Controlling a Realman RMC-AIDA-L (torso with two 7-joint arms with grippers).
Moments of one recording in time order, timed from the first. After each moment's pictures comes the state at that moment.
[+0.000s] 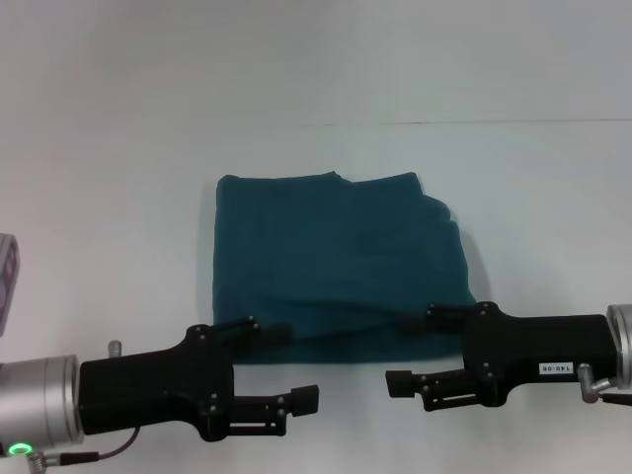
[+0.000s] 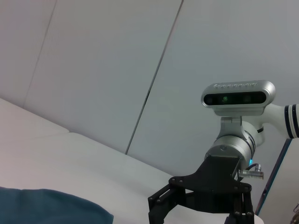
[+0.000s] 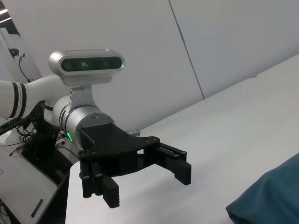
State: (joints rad) left arm -0.38 -2.17 0.75 0.68 1.92 1.76 -1.33; right arm 0.54 2.08 -0.83 -0.56 -1.96 -1.66 1.41
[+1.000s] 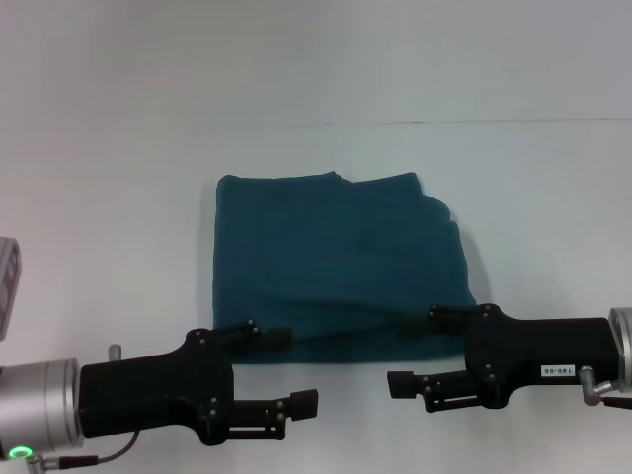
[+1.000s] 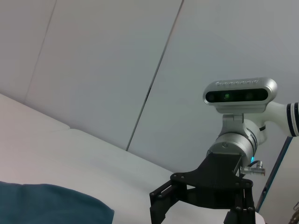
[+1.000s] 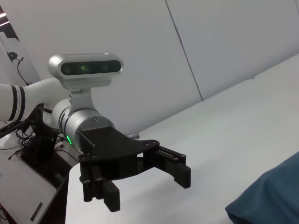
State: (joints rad) left arm -0.38 -2.17 0.75 0.68 1.93 1.75 -1.33; right arm 0.53 2.08 -0.83 -0.56 -1.95 -1.66 1.41
